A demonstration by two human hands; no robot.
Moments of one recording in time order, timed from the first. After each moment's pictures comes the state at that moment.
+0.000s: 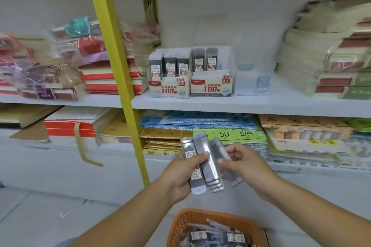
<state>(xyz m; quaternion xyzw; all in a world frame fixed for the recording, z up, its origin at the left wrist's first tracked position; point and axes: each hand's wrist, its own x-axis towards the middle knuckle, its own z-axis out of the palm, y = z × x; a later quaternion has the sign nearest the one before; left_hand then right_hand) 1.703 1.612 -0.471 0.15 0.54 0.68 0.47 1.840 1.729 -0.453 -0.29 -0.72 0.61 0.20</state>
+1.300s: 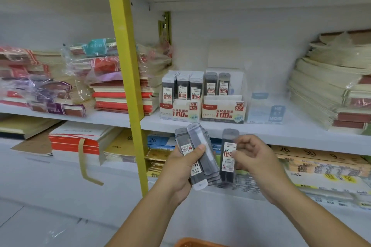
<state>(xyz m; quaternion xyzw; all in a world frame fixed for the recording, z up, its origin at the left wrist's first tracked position) 1.678 1.617 -0.406 0.19 0.50 0.76 0.37 1.806 1.746 -0.397 -0.22 -0.72 0.56 0.35</state>
